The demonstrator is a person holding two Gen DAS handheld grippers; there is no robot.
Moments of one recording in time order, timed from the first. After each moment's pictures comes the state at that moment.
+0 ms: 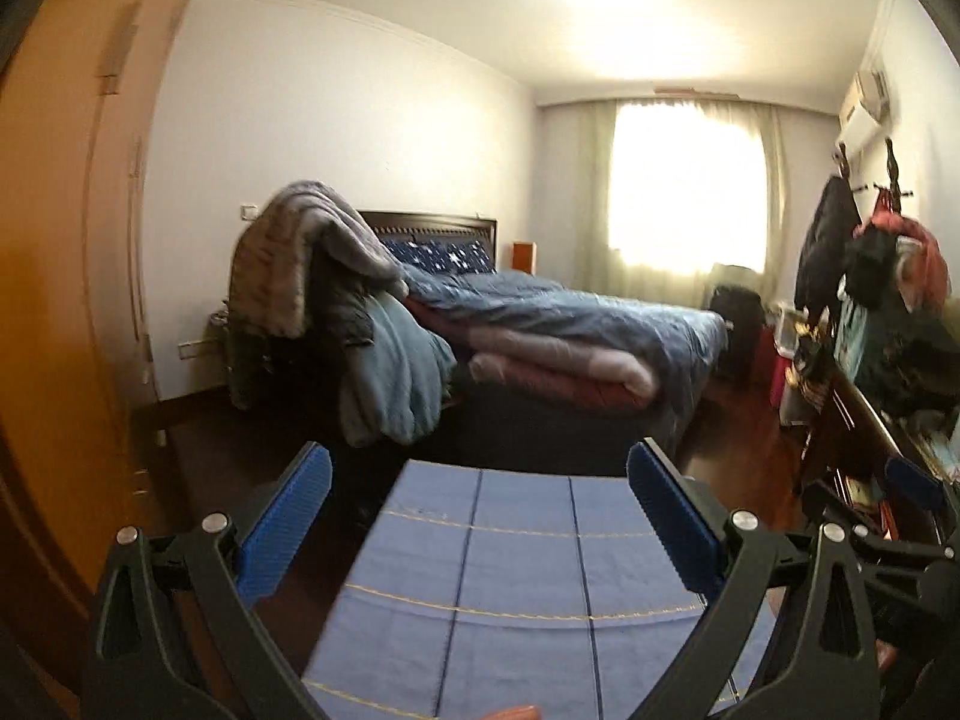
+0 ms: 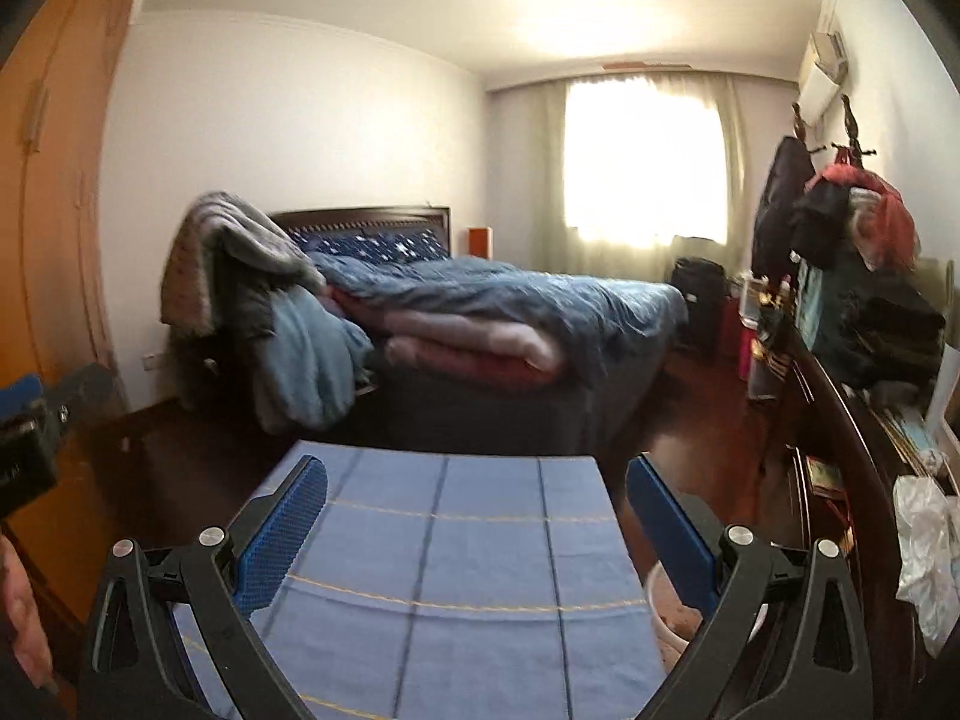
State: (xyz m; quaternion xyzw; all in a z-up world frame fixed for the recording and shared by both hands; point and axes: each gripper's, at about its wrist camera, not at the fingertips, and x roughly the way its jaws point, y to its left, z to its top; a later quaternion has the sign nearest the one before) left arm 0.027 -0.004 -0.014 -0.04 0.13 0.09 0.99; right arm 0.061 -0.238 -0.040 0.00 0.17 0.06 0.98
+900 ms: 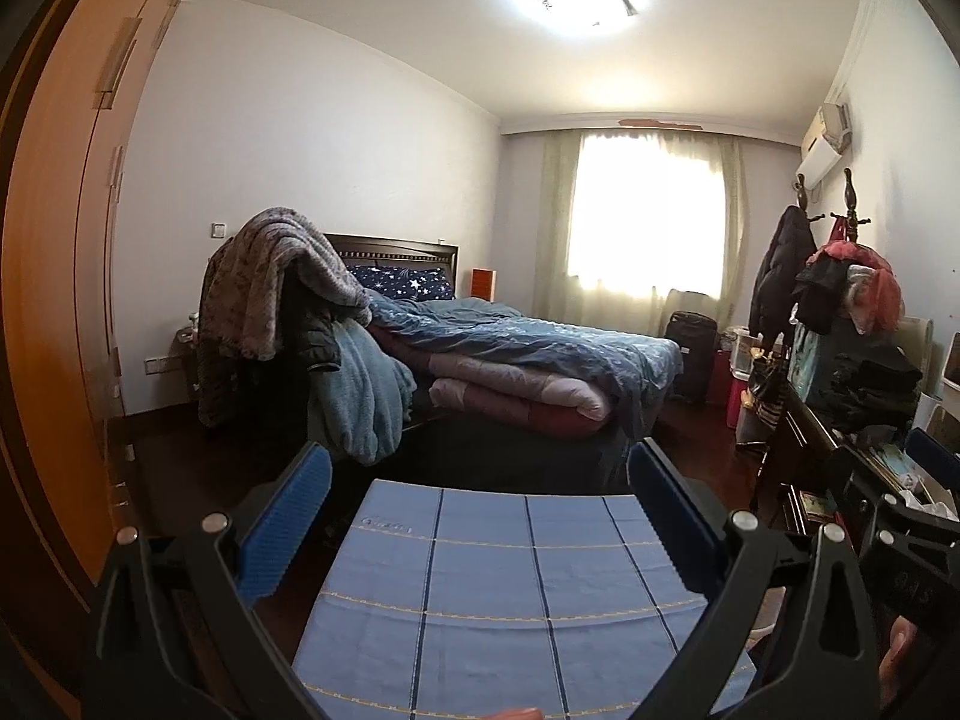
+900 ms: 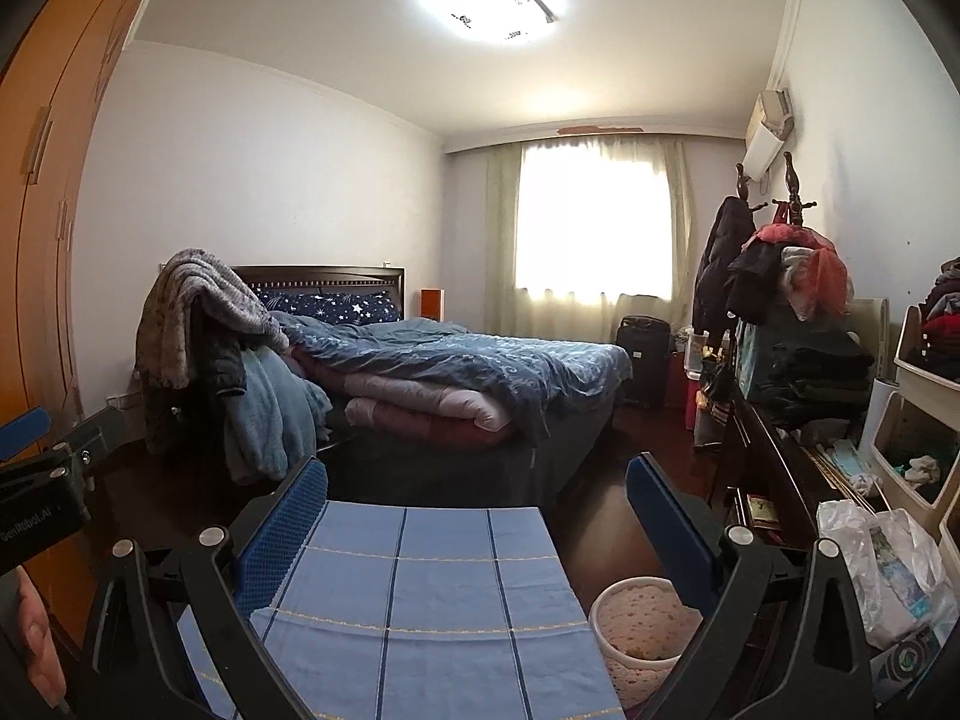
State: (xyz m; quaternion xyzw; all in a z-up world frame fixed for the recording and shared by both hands) left arm -0.024 -0.014 0.002 -0.04 0.10 0.03 0.99; right arm -0.014 -0.244 -0.007 -0.01 0.09 -0.01 1.00
